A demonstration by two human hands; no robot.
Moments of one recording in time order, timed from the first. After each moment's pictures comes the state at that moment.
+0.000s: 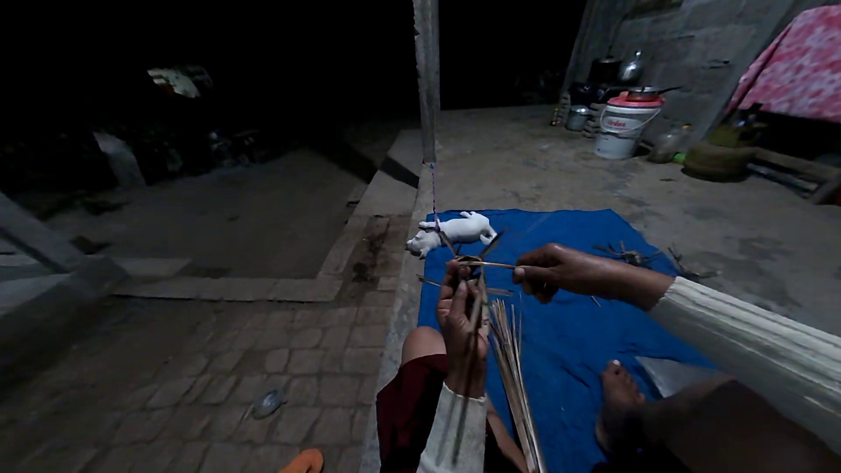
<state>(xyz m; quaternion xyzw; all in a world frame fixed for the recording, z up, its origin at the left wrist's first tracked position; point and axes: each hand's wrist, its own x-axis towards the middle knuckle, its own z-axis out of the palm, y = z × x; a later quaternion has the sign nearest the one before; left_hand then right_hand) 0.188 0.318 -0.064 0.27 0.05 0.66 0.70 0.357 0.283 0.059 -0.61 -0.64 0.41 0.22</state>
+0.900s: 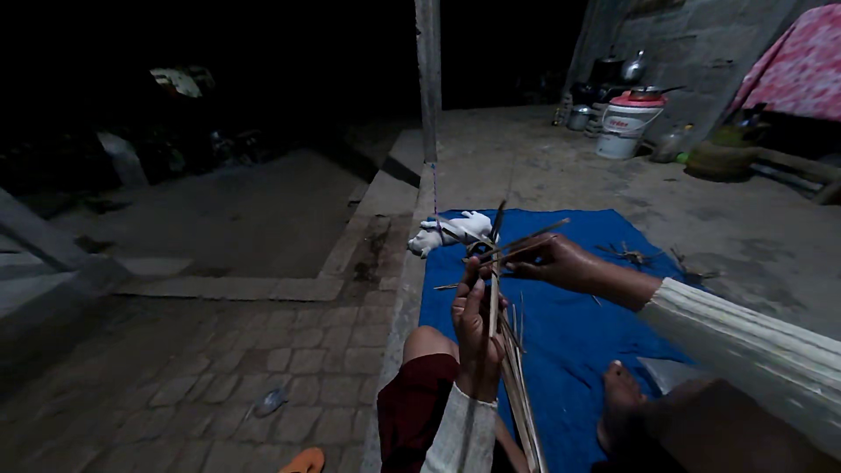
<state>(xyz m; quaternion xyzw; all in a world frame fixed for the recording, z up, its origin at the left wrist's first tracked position) 0.195 0.300 -0.046 0.23 0.05 0.62 0.75 0.350 0.290 0.053 -0.56 -0.75 0.20 0.29</state>
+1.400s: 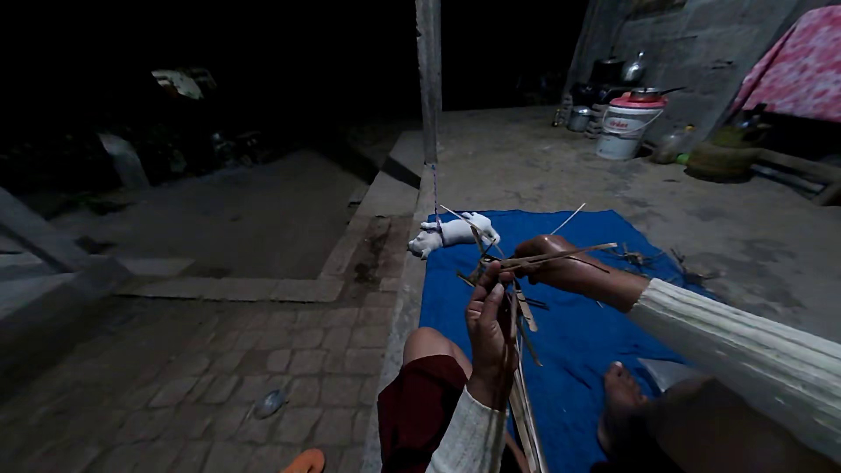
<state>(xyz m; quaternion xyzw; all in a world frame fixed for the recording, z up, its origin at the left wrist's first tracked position) 0.208 0.290 -0.050 0.26 0.02 0.60 0.75 0.345 0.299 0.055 -0.68 -0.67 0.22 0.20</state>
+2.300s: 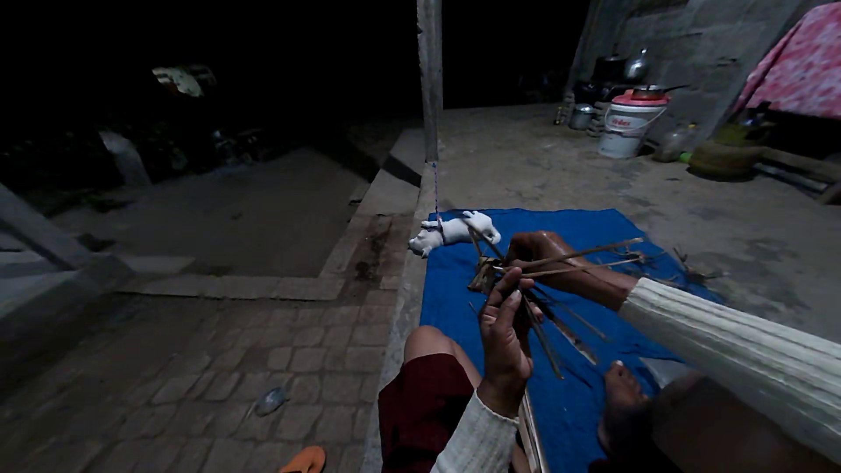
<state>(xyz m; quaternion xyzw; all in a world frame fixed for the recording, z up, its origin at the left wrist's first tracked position) 0.212 0.274 -0.045 0.26 0.03 0.57 0.78 0.347 0.307 0.041 -0.63 -0.70 0.16 0.28</state>
